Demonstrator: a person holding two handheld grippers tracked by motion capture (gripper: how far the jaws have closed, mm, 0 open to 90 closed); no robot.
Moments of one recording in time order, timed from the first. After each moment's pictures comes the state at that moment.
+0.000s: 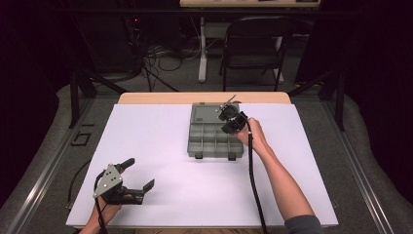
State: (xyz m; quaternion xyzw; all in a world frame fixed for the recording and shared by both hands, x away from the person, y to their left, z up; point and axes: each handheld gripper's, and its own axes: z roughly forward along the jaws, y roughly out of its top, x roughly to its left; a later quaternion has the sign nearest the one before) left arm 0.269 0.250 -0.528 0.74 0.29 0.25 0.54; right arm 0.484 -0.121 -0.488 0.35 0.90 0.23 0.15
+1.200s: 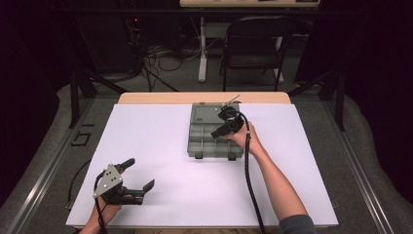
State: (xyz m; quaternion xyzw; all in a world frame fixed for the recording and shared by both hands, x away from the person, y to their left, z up) left arm 0.268 0.249 -0.528 0.75 0.29 0.25 0.54; right arm 0.493 -0.118 -0.503 0.39 0.86 0.31 0.02
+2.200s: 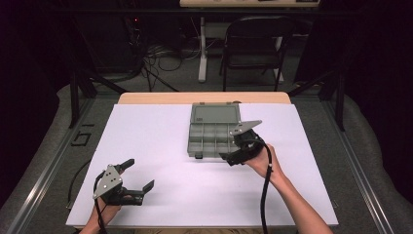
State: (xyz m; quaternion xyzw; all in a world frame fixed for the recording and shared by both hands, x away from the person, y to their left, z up) left arm 0.267 0.250 -0.528 0.75 0.29 0.25 0.54; right arm 0.372 -0.154 -0.469 0.29 0.87 0.37 0.15
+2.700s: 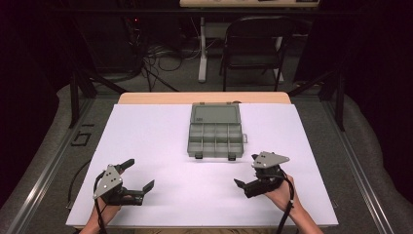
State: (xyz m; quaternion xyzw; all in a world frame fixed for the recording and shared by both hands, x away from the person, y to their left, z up) left arm 0.267 0.250 -0.528 0.75 0.29 0.25 0.54; right arm 0.292 -0.203 -0.501 0.29 0.84 0.42 0.20
